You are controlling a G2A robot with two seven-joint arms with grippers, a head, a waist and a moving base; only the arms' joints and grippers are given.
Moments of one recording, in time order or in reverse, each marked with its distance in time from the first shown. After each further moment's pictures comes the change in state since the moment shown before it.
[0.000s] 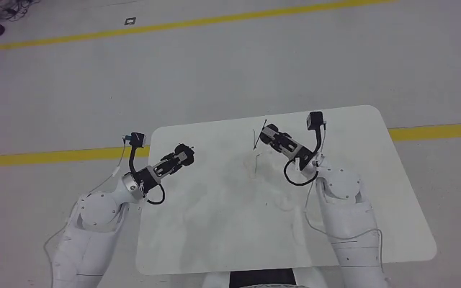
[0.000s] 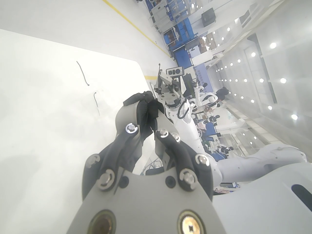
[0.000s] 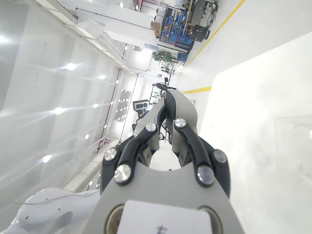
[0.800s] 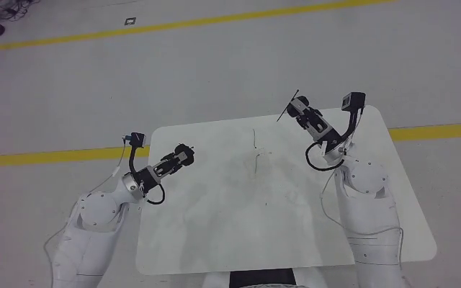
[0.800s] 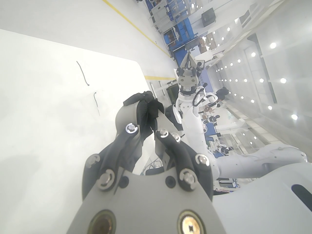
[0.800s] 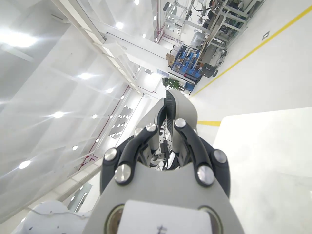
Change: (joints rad) left arm 0.000 0.000 0.000 0.000 0.000 0.000 0.000; right arm 0.023 0.075 0.039 -0.097 0.039 -0.008 -0.140
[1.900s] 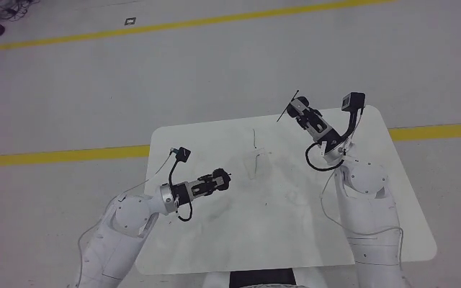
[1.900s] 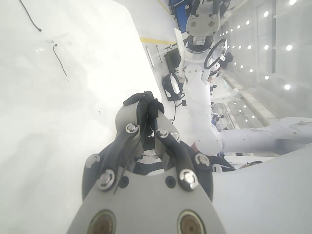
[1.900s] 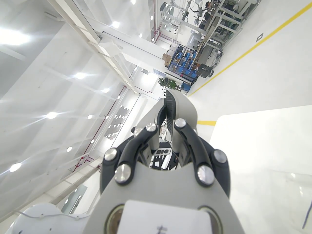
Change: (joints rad) left arm -0.047 -0.015 0.242 -0.024 0.098 0.031 -0.061; right arm 0.000 0.000 0.000 0.000 0.003 0.000 0.001
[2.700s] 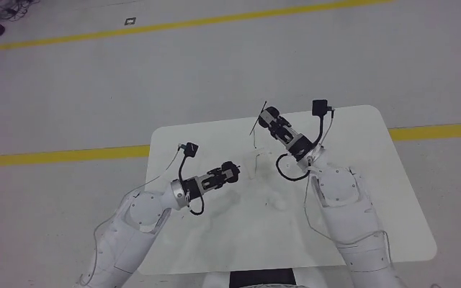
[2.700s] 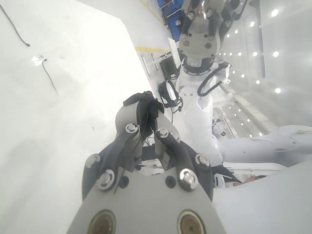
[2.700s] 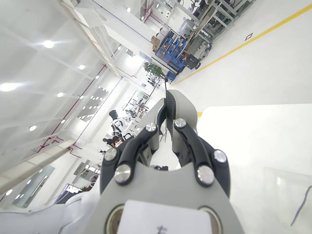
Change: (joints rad) left arm -0.086 -0.025 0.122 0.050 0.002 -0.030 0.142; right arm -0.019 0.048 -0.247 -0.035 -0.293 0.000 -0.224
